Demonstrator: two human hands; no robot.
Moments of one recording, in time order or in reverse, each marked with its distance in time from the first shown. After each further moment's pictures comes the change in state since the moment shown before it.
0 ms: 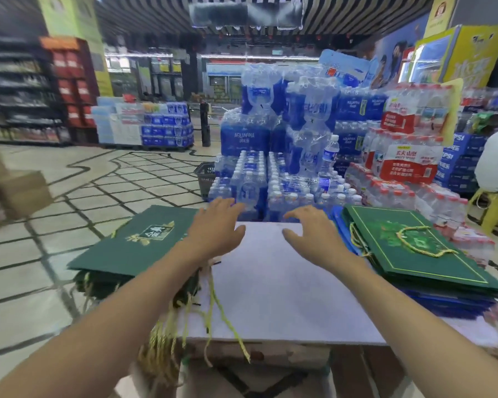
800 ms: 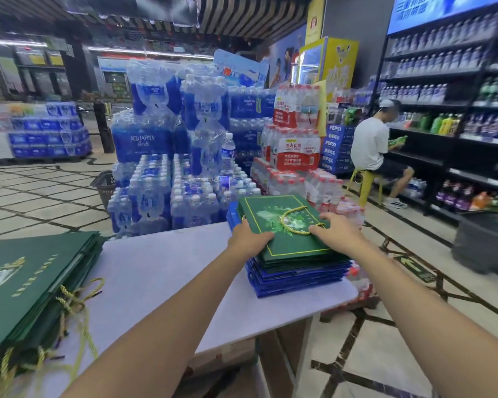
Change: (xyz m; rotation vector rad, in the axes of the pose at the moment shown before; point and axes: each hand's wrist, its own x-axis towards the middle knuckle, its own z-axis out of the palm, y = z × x) left_hand 0.093 0.252 0.132 -1.006 -0.352 -0.150; right_hand -0.079 0.225 -0.120 -0.007 0.007 0.674
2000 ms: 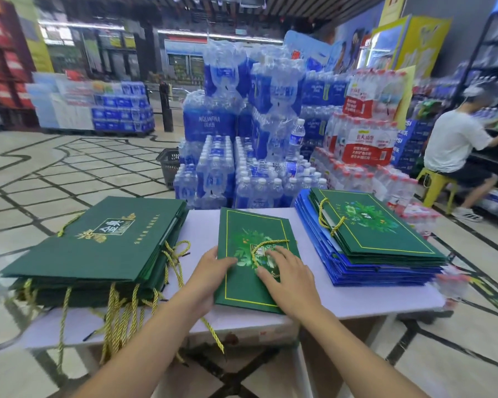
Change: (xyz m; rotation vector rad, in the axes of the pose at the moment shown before) left_hand -0.170 -0.108 -0.158 -0.626 0.212 -0.203; right_hand -0.136 -0.152 0.203 0.029 -0.128 -0.434
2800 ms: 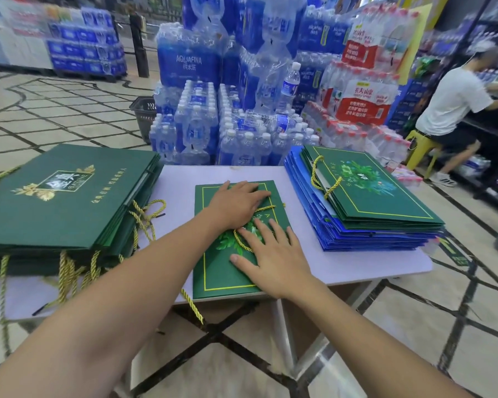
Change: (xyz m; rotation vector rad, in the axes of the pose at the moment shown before) left_hand 0.143 -0.006 0.052 1.635 -0.275 0.694; right_hand -0.008 0.004 0.006 -0.406 -0.233 -0.115
